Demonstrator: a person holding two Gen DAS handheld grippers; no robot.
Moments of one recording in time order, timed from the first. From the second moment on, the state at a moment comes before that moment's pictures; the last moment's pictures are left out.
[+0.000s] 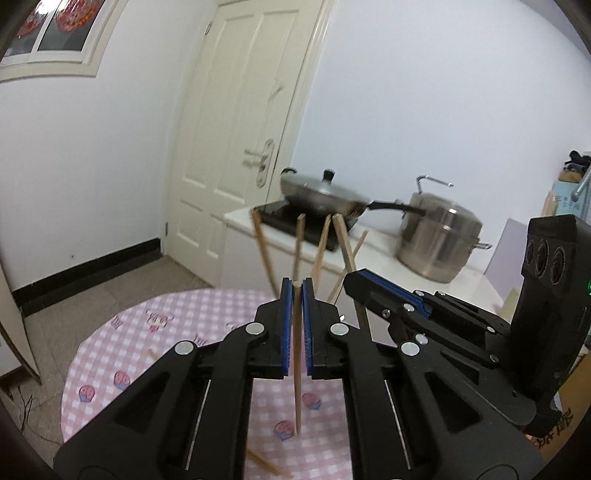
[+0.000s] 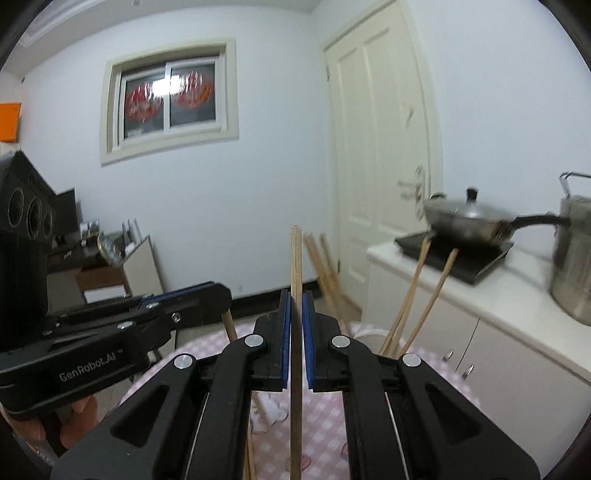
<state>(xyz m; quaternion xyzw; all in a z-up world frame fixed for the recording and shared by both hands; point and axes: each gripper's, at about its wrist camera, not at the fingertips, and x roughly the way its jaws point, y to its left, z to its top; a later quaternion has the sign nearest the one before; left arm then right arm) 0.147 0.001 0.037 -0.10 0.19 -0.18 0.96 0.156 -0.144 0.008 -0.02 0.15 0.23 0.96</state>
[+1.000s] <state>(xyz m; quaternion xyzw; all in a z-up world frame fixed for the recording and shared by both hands) 0.201 -0.045 0.099 -0.08 0.08 -0.17 0.98 0.218 -0.198 0.021 0.05 -0.05 0.17 0.98</state>
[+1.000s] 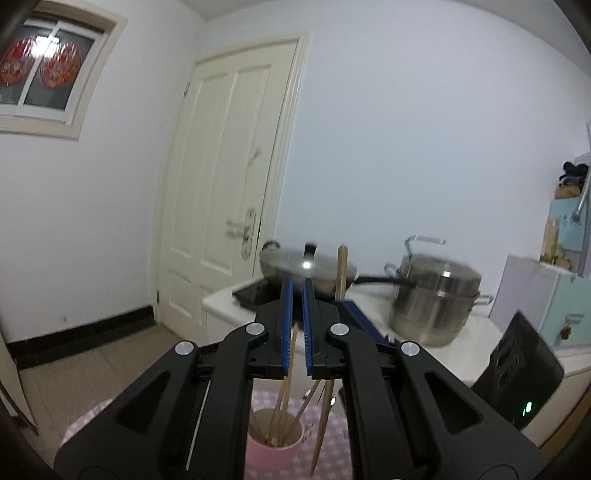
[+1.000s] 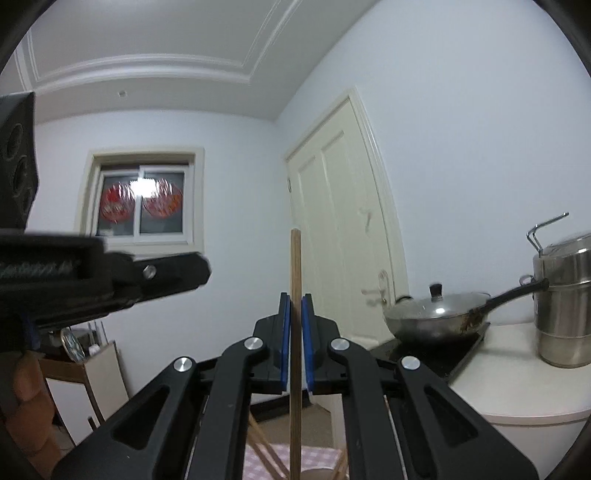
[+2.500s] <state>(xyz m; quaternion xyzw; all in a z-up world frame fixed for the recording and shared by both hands) 0.394 0.011 -0.149 -0.19 0.54 0.01 0.82 0.245 -0.216 -0.029 0.08 0.07 0.20 0.97</state>
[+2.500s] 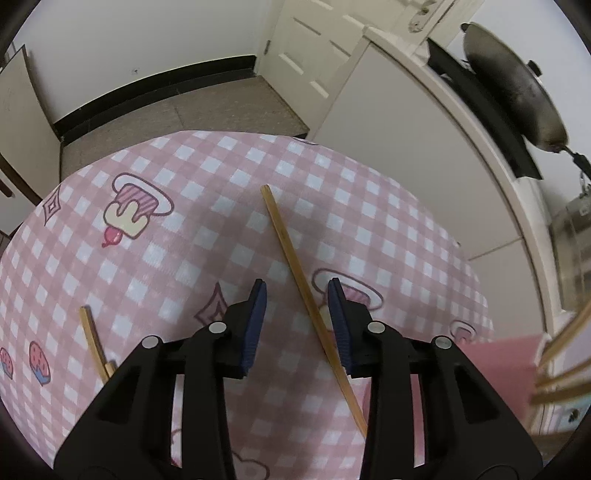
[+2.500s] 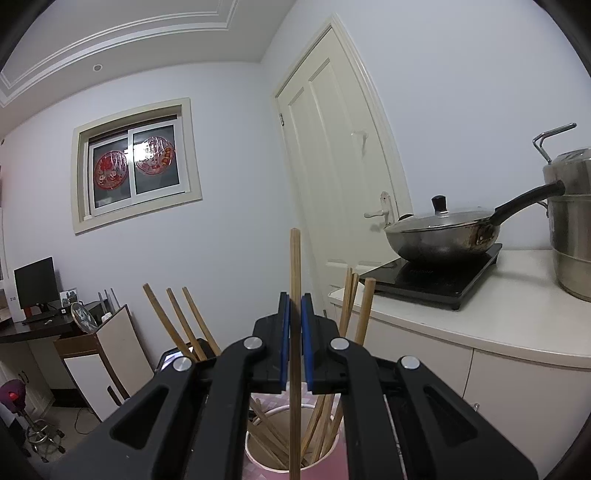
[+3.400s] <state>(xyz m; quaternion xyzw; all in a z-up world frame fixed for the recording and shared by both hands) 0.360 0.029 -0.128 -0.17 0.46 -0.04 0.87 0.245 -0.211 -0.032 0.08 0.09 0.21 0.97</state>
